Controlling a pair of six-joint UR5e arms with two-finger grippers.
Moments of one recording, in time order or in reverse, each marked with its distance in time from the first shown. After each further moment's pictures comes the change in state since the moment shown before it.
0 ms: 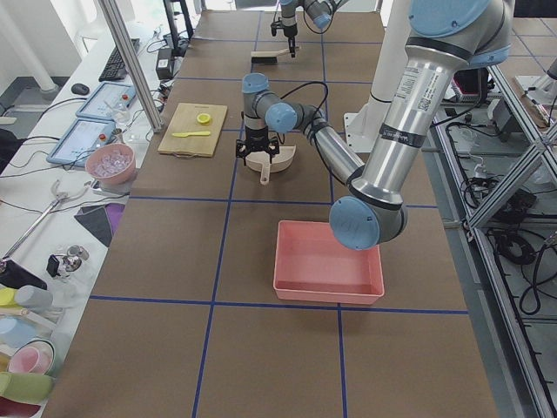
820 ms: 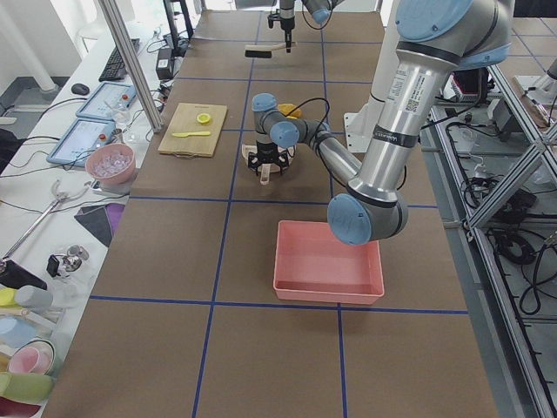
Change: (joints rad) left arm 0.124 -0.008 0.115 -0.101 0.040 0.003; right arm 0.066 0.016 0.073 0.004 -0.009 -0.043
